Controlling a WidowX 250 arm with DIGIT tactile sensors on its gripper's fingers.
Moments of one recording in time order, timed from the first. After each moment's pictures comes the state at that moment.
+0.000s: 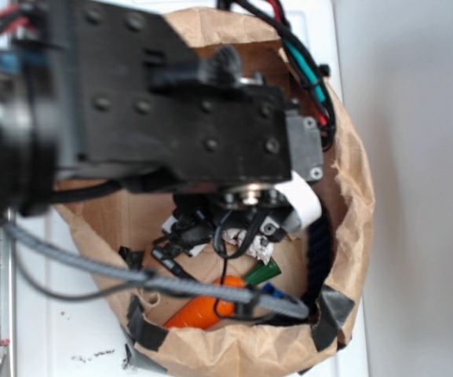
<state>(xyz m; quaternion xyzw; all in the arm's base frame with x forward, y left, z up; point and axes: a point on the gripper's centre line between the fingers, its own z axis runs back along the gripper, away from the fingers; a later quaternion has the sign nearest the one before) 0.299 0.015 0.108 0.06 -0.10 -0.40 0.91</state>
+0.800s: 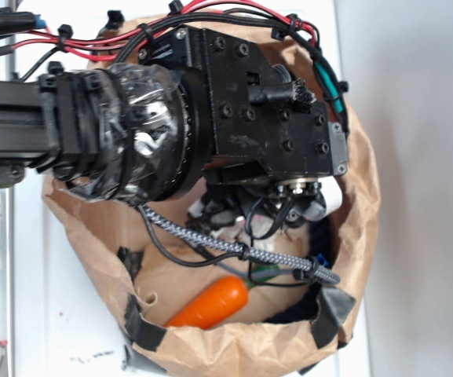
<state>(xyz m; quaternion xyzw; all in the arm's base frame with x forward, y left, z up) 0.315 0.040 0.064 0.06 -0.06 -0.40 0.91</state>
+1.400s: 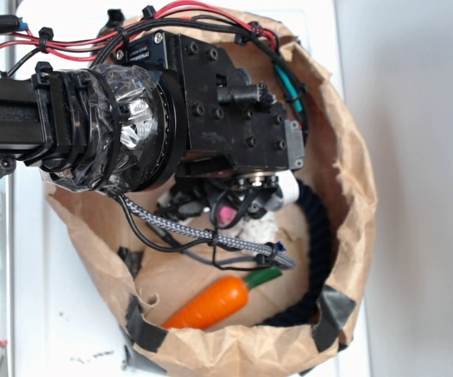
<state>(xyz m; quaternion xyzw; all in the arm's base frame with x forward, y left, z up) 0.292 0.050 0.041 0.06 -0.03 -0.40 0.91</state>
